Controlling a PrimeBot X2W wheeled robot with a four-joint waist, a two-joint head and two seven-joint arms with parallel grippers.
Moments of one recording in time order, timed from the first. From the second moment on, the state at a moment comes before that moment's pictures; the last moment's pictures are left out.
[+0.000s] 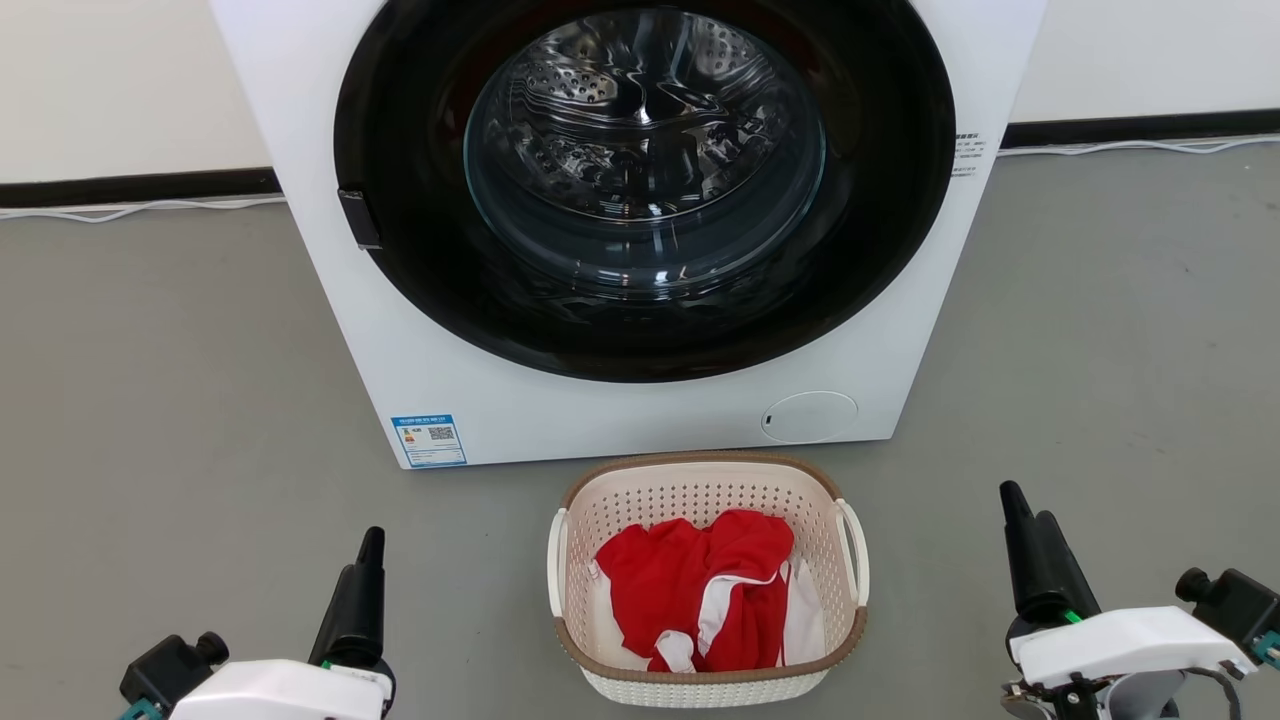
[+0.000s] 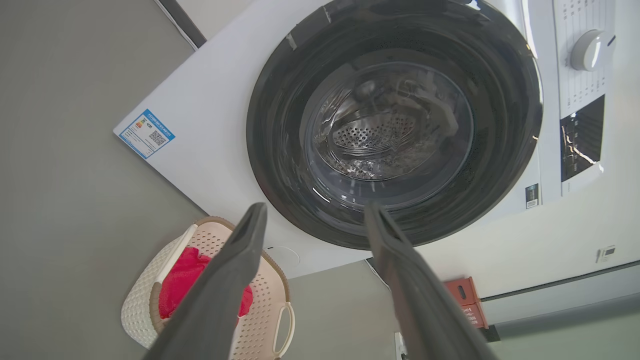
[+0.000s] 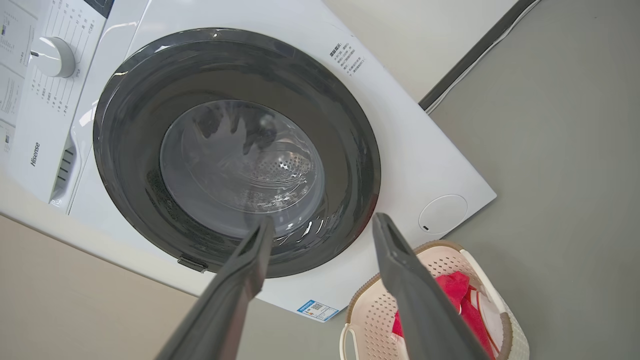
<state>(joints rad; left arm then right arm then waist) -0.01 0.03 0.02 0.27 -1.09 -0.11 -0.05 -0.04 -0.06 -0.06 0.25 0.89 0.12 -0.04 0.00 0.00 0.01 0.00</state>
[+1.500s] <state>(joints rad) 0.01 0.04 0.00 0.24 -0.54 -0.11 -0.18 -0.02 -0.05 -0.07 0.21 0.24 0.12 -0.17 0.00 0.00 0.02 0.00</state>
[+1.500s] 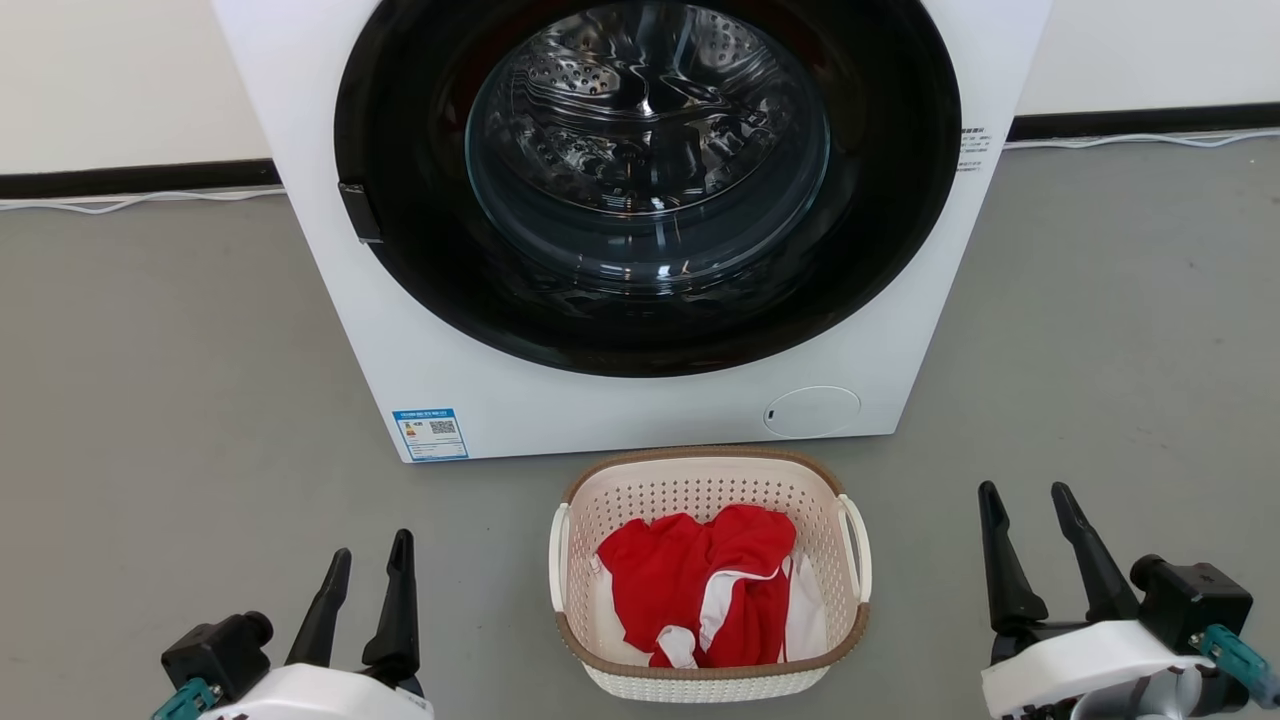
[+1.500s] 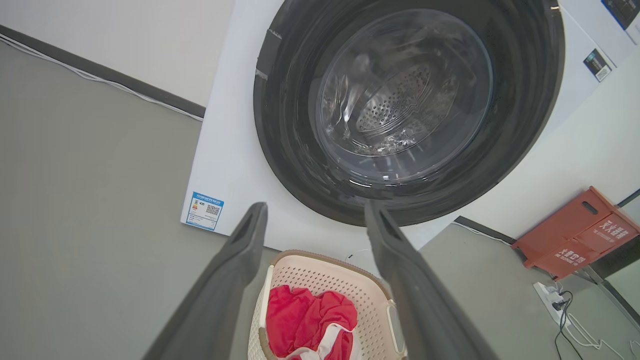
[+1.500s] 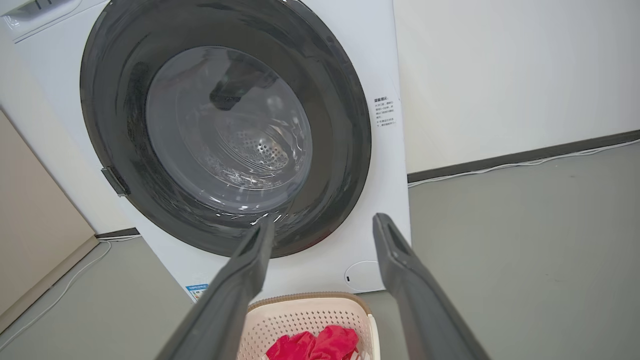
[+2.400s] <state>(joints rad) 0.02 0.04 -0.01 0.23 -0.25 -0.10 -0.25 -0.02 -0.04 -0.16 0.26 -0.08 0.12 -0.25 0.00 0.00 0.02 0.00</state>
